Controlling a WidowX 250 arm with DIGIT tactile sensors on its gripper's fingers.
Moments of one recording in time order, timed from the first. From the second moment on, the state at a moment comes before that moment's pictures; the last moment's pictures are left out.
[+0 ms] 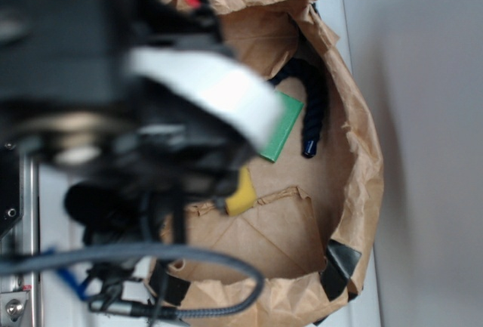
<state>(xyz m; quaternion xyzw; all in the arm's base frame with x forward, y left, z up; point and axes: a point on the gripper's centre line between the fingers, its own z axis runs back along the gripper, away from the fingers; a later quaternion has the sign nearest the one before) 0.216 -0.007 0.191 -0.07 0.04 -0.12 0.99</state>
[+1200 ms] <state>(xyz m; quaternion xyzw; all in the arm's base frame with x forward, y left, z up) 0.264 -0.004 0.153 -0.06 -0.02 -0.14 0.99</state>
